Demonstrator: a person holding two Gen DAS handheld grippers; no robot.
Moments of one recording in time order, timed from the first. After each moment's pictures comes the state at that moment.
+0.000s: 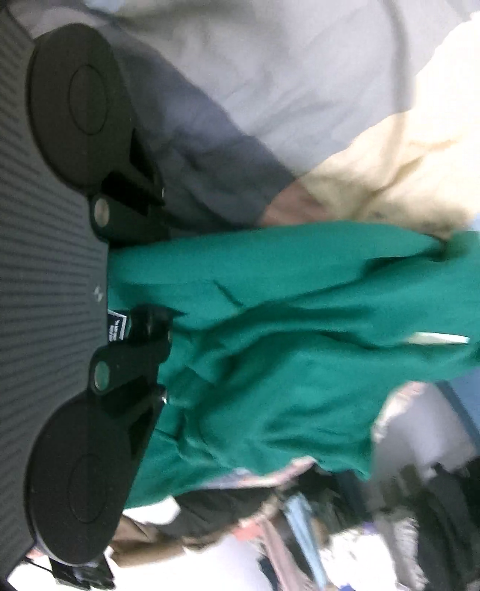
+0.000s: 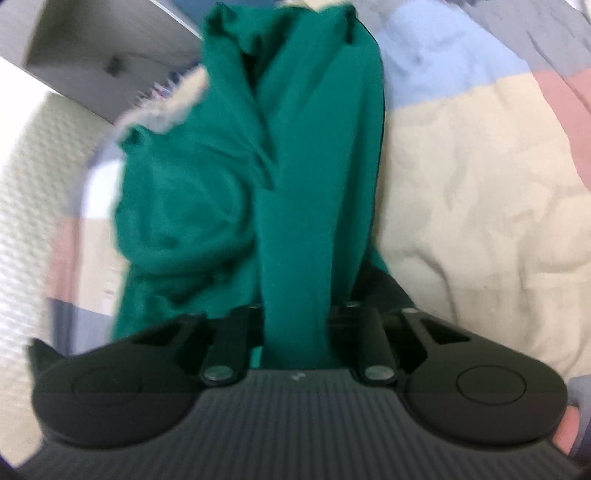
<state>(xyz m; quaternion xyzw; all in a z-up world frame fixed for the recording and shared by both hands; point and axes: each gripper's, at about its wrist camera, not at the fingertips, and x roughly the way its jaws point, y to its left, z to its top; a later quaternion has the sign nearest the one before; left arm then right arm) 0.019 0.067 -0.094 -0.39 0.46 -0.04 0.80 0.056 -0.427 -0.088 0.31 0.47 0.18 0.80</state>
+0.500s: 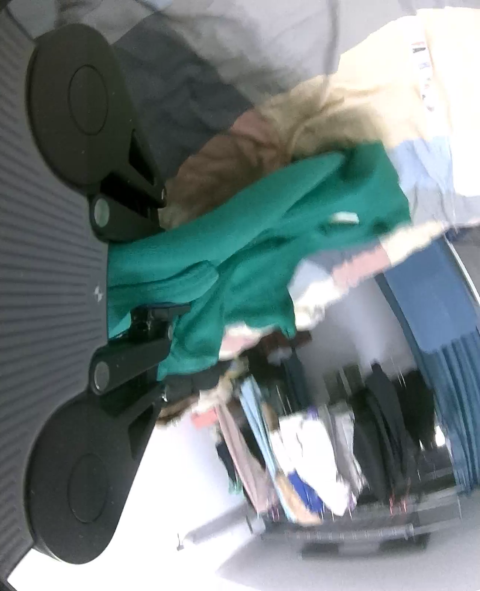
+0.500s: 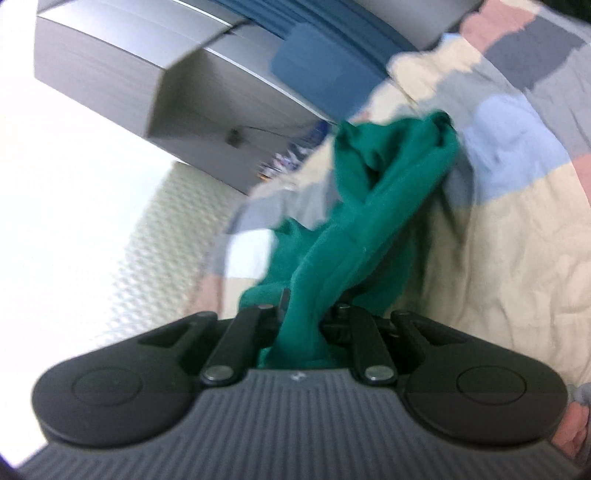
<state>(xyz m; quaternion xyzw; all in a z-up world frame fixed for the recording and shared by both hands) -0.056 0.094 0.024 -0.49 0.32 -0.15 0.79 -0.002 -0.485 0.009 0.40 0.32 0.30 0.80</state>
